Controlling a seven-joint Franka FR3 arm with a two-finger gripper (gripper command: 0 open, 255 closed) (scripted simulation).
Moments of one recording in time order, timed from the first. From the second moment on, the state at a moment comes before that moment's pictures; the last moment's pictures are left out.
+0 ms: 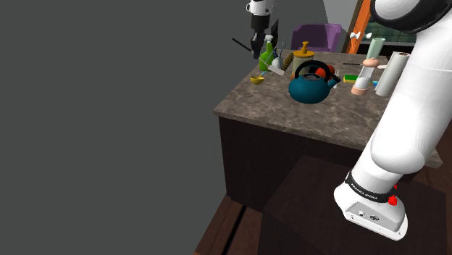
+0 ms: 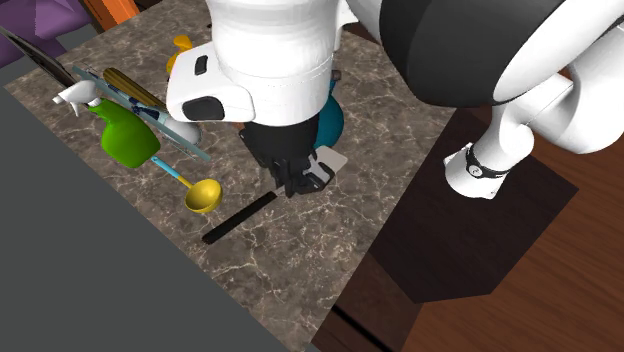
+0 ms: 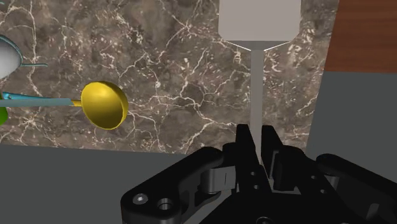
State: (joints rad) arm -0.02 0.07 -0.27 -1.62 0.06 1.75 -0.55
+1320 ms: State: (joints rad) arm -0.13 -0.34 -0.37 -1.98 -0.08 1.72 -0.73
